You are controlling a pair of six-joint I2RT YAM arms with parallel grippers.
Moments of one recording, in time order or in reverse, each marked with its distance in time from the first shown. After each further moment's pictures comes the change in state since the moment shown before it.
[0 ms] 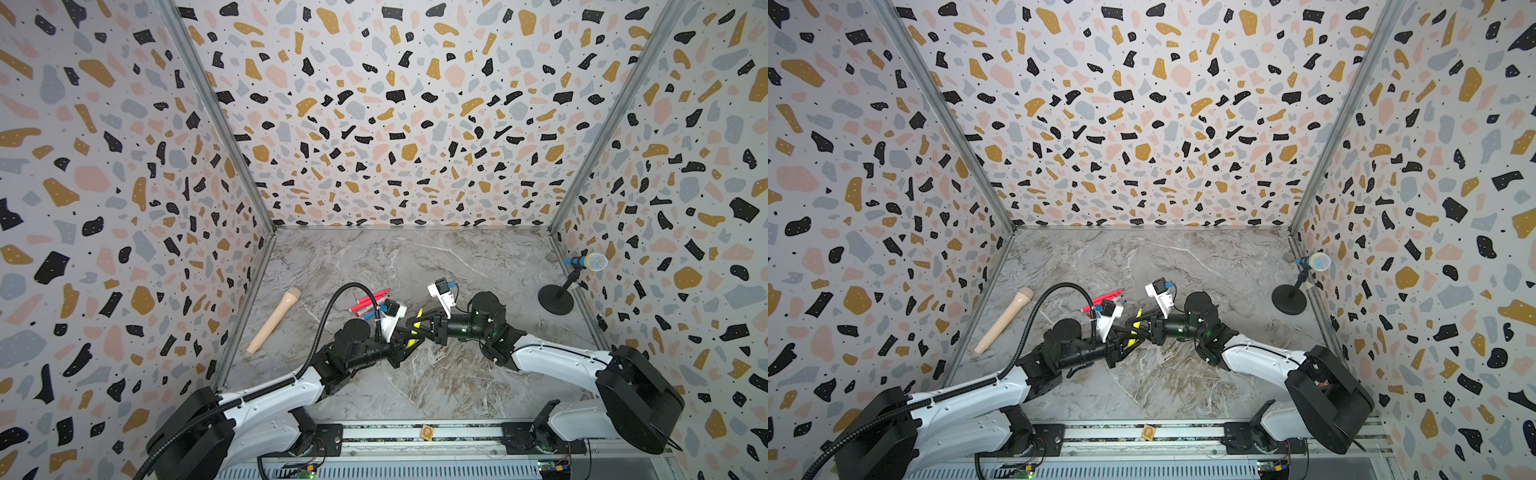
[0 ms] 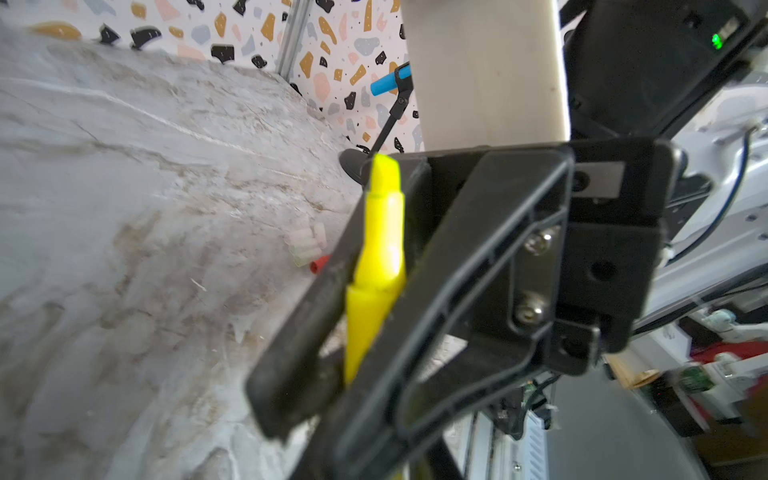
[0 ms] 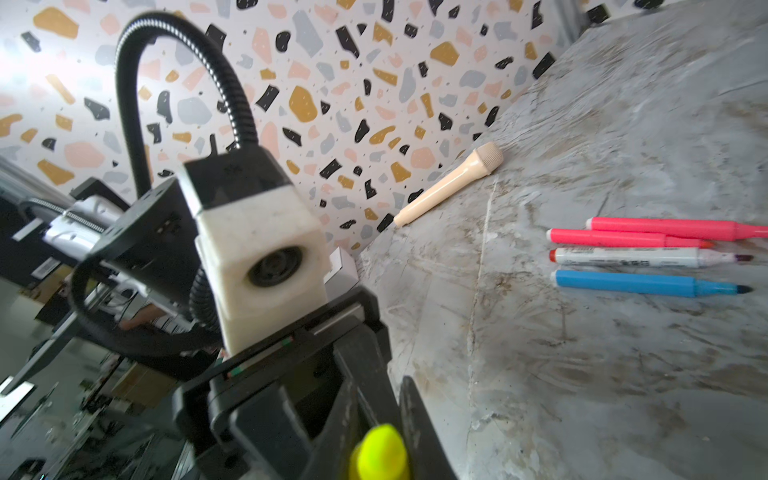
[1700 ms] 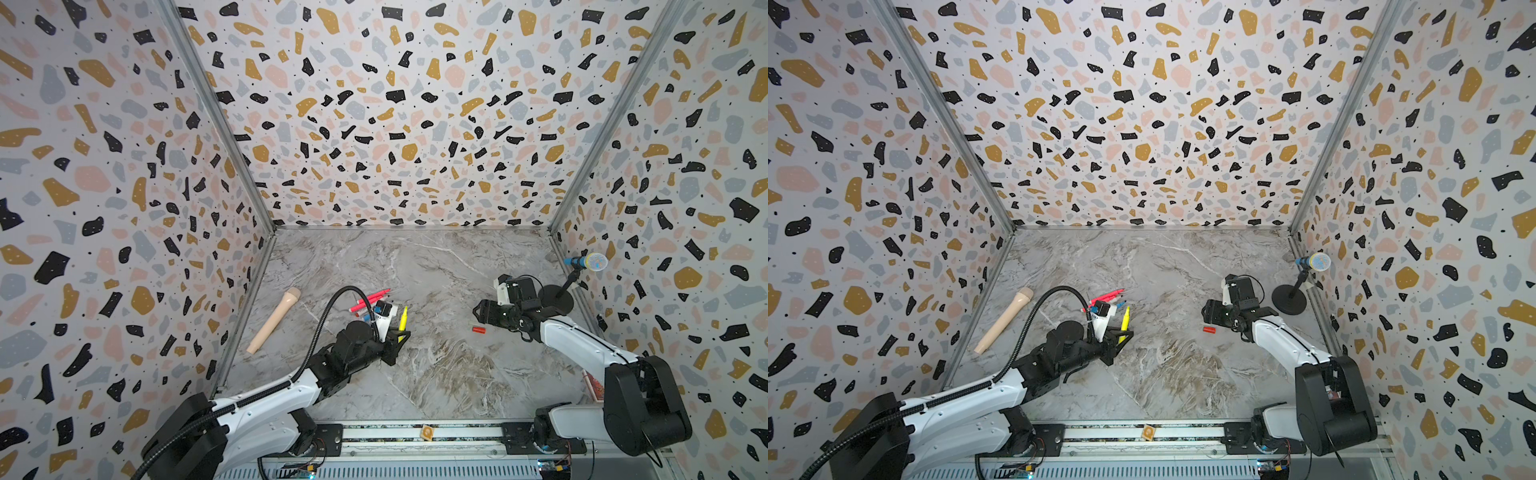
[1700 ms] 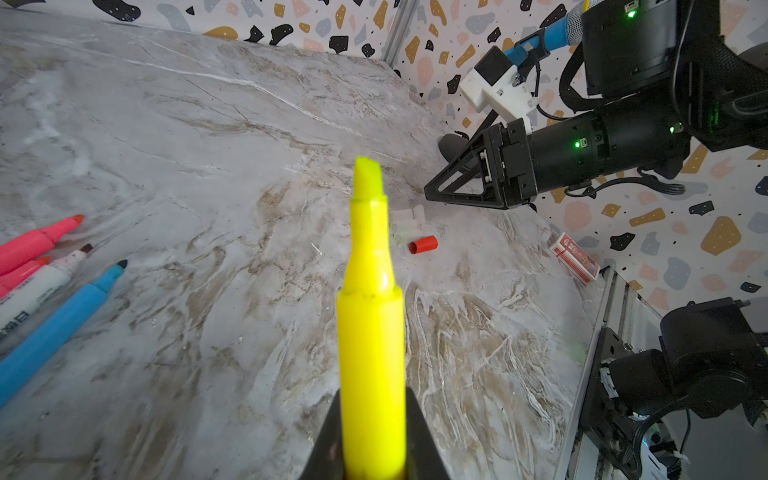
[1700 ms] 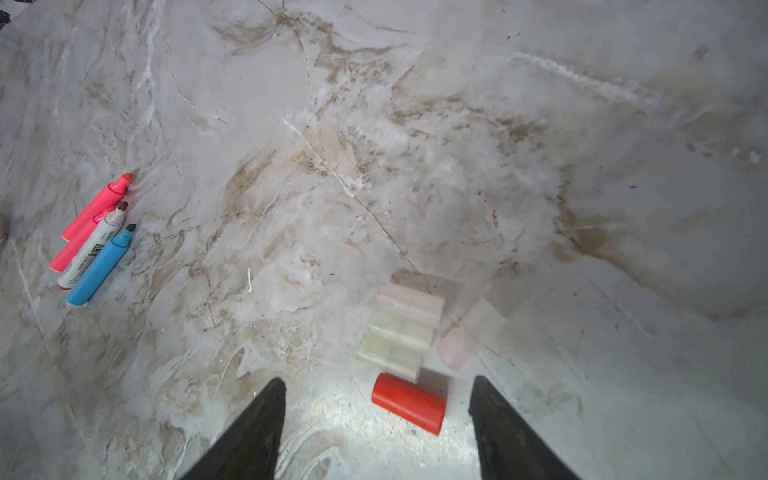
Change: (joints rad) left arm -0.001 -0.039 -0.006 -0.187 -0.259 0.051; right arm -0.502 -0.006 0.119 -0.925 0.502 -0.227
